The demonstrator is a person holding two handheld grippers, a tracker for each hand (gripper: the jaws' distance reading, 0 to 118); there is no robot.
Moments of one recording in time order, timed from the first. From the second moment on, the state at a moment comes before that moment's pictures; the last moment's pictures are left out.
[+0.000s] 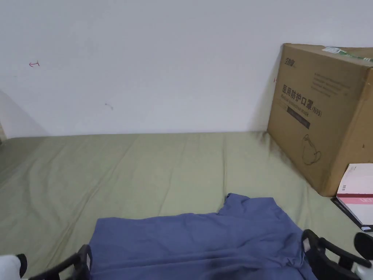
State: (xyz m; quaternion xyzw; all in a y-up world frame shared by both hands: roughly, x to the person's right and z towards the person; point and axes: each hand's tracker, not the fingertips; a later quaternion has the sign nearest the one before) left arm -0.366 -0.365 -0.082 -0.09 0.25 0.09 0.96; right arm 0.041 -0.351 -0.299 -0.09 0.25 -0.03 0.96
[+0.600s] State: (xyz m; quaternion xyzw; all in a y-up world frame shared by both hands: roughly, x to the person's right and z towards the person) left arm -0.476 -0.408 -0.177 -0.50 0.19 0.24 0.81; right arm 0.051 -0.353 -0.327 -0.23 0.32 -0.11 0.91
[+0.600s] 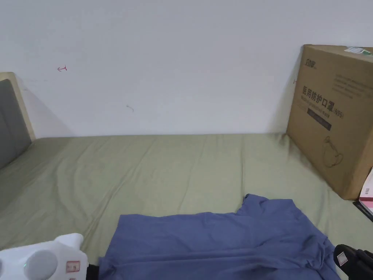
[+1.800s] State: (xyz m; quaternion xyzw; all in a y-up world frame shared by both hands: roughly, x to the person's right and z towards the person) left arm -0.462 -0.460 -0.179 -0.47 0.19 0.16 0.84; right arm 0.062 -0.484 -0.563 -0.58 0.20 -0.10 0.79
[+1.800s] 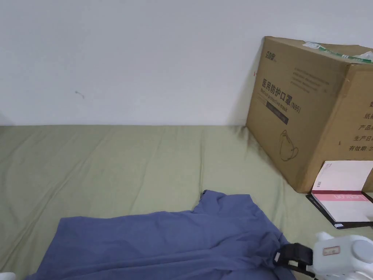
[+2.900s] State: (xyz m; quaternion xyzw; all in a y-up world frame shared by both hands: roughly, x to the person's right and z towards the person) left arm -0.443 -0.490 -0.068 -0.55 0.14 0.20 0.80; right arm 0.146 -0.493 -0.384 -0.61 0.22 -0.01 0.76
